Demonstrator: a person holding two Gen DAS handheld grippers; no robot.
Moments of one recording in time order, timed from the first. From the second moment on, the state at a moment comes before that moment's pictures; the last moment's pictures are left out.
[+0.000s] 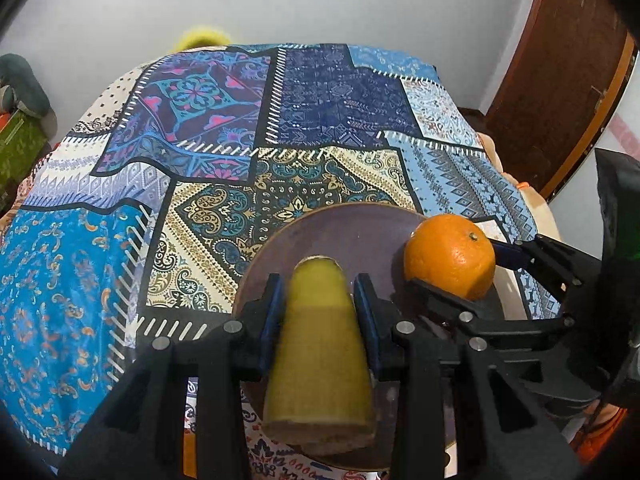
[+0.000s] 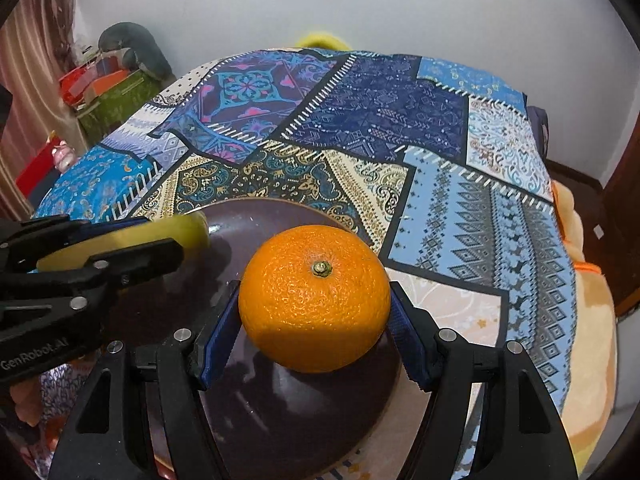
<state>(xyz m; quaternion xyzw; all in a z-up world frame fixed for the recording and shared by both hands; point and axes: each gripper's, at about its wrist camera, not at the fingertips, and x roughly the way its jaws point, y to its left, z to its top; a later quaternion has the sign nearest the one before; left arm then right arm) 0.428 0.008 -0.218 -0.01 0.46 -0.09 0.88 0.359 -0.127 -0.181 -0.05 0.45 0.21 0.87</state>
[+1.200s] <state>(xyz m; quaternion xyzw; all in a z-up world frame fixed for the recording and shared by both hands) 0.289 0.061 -0.136 -0.02 0.41 -0.05 0.91 0.241 -0.147 -0.102 -0.06 0.38 0.18 0.90</state>
